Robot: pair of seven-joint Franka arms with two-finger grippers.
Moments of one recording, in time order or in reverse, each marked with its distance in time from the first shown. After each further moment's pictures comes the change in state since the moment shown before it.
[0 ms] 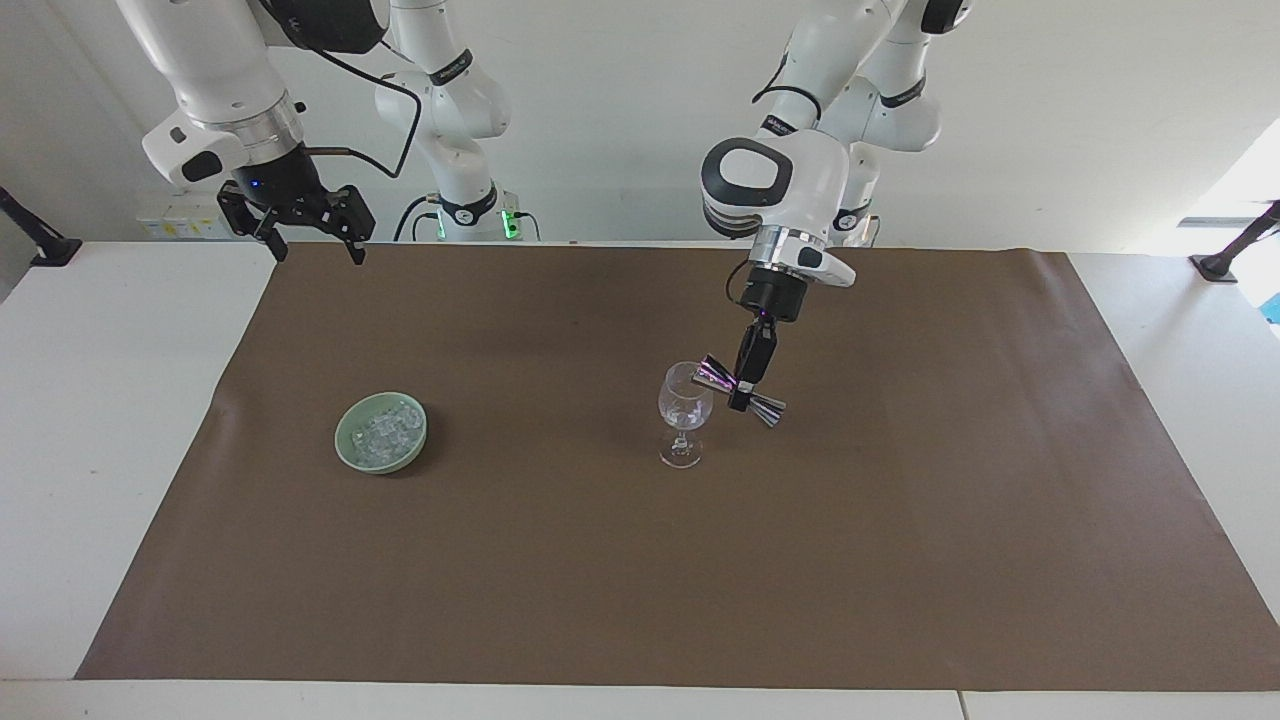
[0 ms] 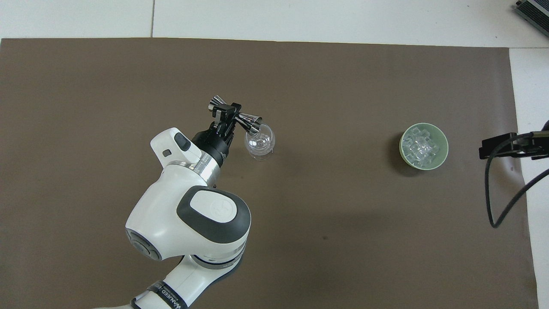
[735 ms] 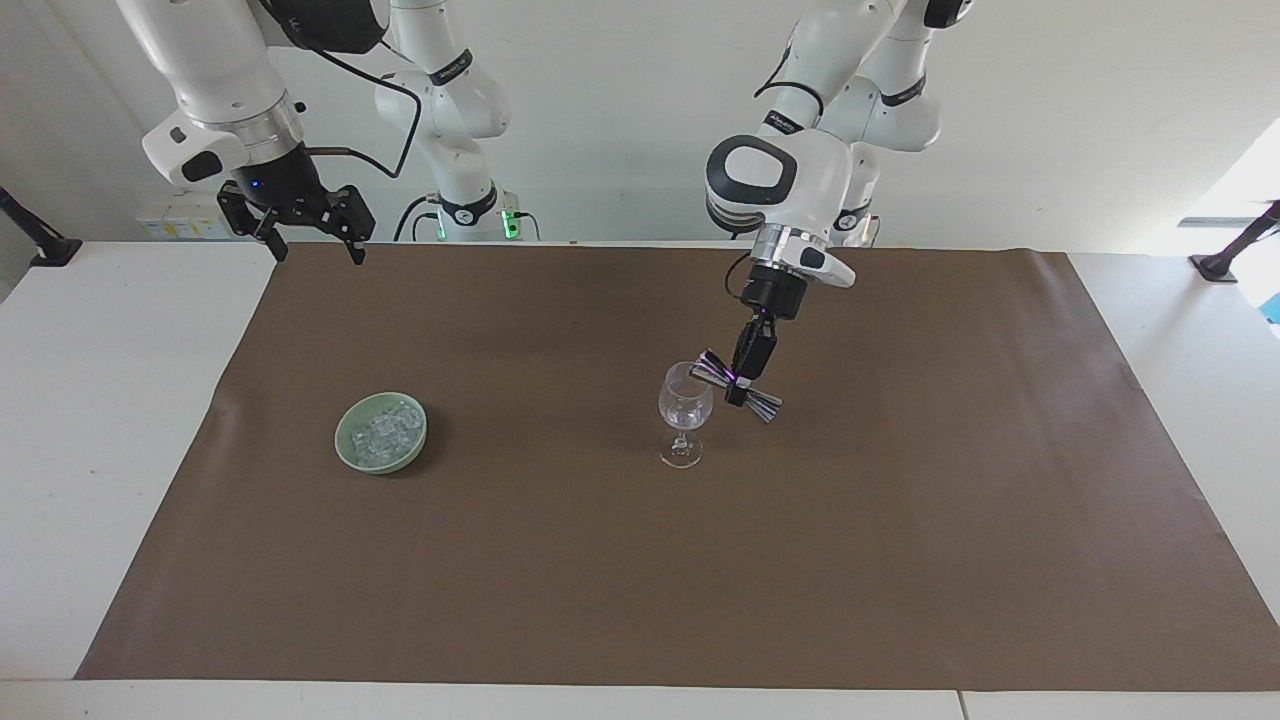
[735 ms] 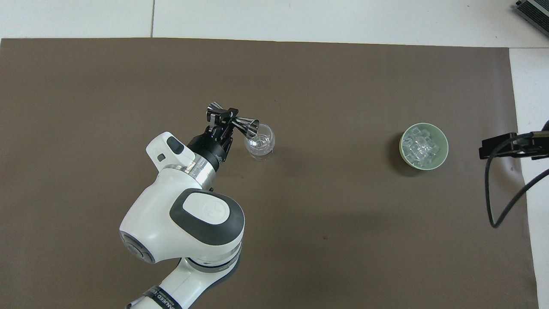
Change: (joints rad) left arm 0.012 -0.025 0.000 -0.031 -0.043 -0.026 -0.066; right arm 0.000 0.000 0.000 0.000 0.000 0.000 0.000
